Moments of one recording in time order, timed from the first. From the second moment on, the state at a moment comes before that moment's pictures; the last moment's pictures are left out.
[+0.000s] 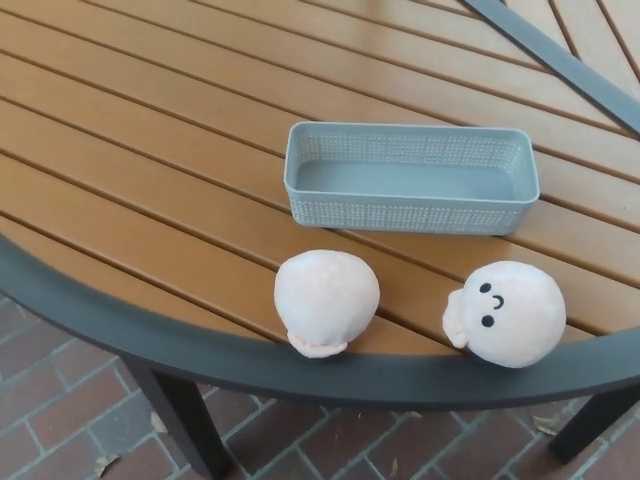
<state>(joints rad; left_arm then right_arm) 0.01 0.54 0.37 1.26 -0.08 -0.26 0.00 0.25 -0.53 -0.60 0.27 0.15 -0.03 -0.11</state>
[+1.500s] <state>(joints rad) -0.03 0.55 0.36 1.25 -0.08 -0.28 -0.03 -0.16 -0.83 0.22 -0.23 -0.08 0.09 0.41</state>
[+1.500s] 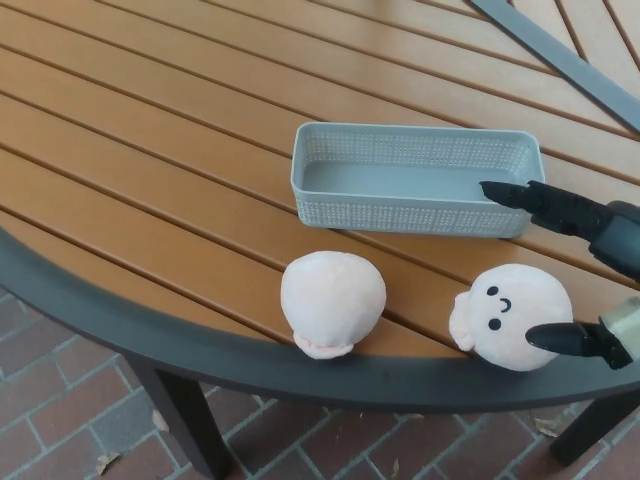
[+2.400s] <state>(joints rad) -0.03 0.55 0.36 1.25 -0.08 -0.28 -0.03 -0.36 -0.81 0.54 0.06 -0.49 0.16 0.49</state>
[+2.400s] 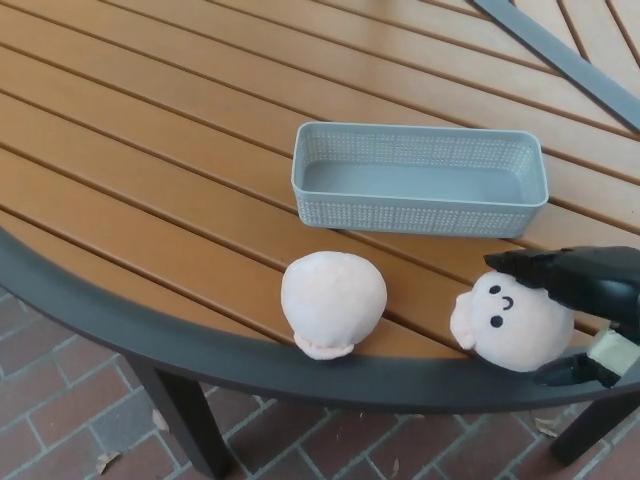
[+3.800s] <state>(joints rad) -0.04 0.54 0.34 1.25 -0.08 -0.29 -0.03 -0.25 -0.60 0.53 0.20 -0.75 -0.06 -0.16</state>
